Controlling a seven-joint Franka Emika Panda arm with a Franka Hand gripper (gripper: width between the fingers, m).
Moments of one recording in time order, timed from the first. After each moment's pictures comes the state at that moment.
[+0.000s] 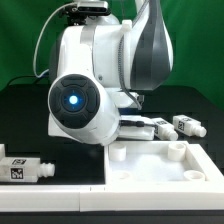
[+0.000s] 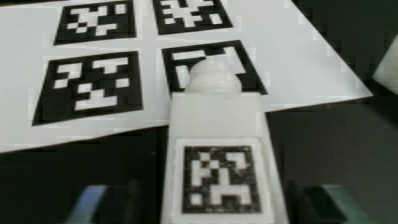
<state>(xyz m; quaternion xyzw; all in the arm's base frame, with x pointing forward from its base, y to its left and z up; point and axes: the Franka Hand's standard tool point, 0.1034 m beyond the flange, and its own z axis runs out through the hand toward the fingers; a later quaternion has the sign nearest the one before) 0.426 -0.011 0.005 -0.86 0.10 0.49 0.07</state>
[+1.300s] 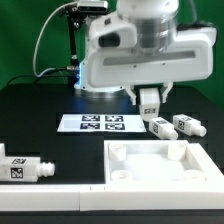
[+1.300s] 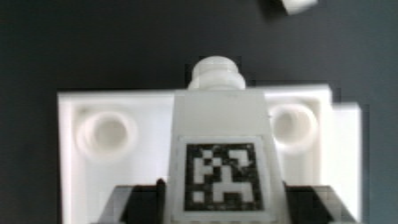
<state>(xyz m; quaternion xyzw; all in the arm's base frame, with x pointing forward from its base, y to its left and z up) 0.560 0.066 0.125 -0.99 0.01 0.10 0.05</state>
